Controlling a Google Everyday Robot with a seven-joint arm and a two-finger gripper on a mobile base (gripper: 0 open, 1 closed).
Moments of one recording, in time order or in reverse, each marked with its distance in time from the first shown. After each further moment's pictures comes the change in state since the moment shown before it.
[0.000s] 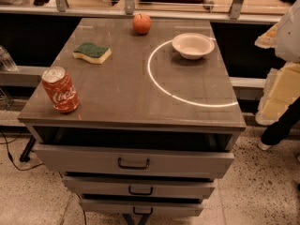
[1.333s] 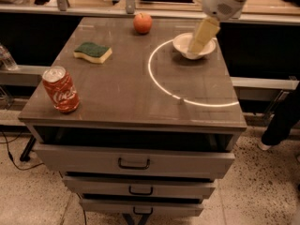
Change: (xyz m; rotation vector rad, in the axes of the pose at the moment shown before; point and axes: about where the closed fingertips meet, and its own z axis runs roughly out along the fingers) arm -0.134 -0.184 0.081 0.138 -0.288 -0.121
